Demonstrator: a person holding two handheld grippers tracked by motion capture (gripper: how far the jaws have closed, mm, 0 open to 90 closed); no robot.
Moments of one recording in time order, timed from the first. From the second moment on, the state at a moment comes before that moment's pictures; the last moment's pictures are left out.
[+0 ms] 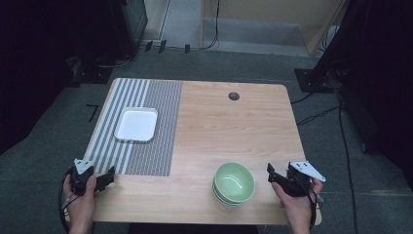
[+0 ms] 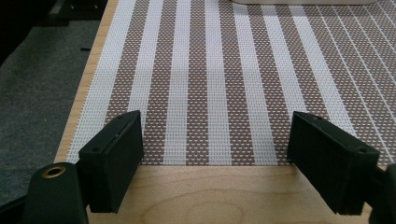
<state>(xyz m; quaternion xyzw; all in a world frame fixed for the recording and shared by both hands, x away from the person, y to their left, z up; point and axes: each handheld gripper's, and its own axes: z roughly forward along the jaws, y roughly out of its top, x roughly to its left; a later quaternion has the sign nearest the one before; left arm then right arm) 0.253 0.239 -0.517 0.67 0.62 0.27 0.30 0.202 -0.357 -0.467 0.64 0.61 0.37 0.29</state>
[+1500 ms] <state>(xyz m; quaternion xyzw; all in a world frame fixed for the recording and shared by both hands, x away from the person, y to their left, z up) 0.237 0.200 -0.462 0.66 0.57 0.27 0.40 0.191 -0.301 -0.439 0.60 0.68 0.40 0.13</state>
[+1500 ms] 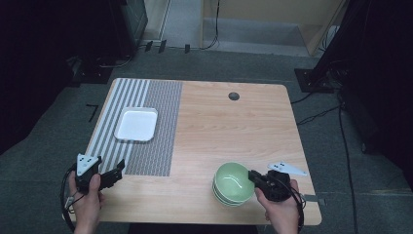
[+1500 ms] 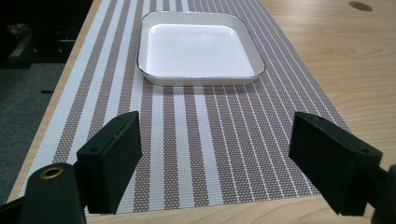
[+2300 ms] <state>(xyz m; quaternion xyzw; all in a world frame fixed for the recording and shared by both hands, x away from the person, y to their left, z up) 0.237 0.200 -0.461 0.66 0.57 0.27 0.40 0.185 -0.279 -0.430 0.55 0.73 0.36 0.20</state>
